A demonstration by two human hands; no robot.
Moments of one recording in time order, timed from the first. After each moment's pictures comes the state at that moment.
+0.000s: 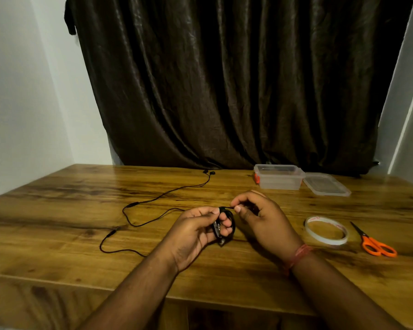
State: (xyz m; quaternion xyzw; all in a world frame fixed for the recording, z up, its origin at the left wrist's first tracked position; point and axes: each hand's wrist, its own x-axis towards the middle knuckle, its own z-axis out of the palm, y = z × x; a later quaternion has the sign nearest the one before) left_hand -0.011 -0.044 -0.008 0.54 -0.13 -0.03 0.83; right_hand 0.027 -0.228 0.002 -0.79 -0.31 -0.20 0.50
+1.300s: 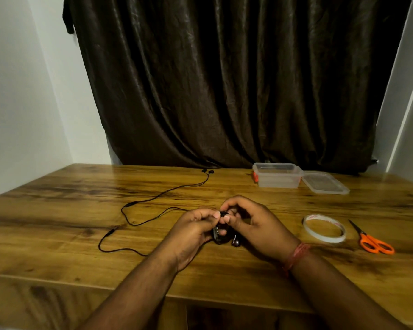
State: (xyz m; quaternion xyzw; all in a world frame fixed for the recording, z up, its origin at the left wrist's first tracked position) left_hand -0.007 -0.047 -0.015 0.61 -0.09 0.00 0.79; right_hand 0.023 -0.227 -0.004 -0.78 -0.37 -0.08 0.50
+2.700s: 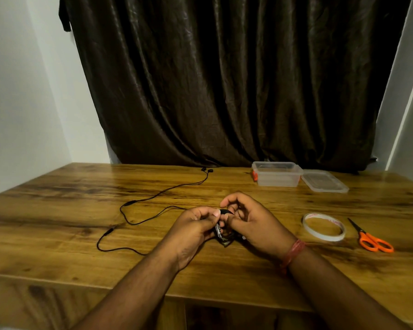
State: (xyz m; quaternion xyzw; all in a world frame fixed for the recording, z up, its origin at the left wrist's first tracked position) left_hand -0.010 -0.057 -0.007 0.61 -0.06 0.01 0.79; right_hand 0.033 -0.222 -0.010 -0.73 -0.34 0.01 0.60
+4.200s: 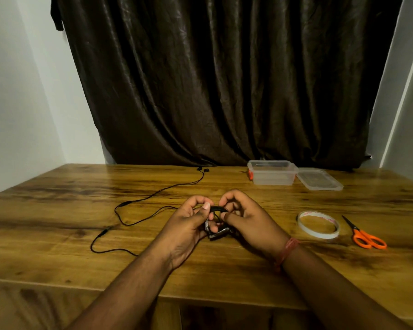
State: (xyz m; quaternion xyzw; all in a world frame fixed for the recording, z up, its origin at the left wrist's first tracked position) left_hand -0.009 -0.054 -0.005 0.58 -0.10 0.00 0.81; right_hand 0.032 -0.220 -0.011 -0.71 -0.31 0.01 0.64
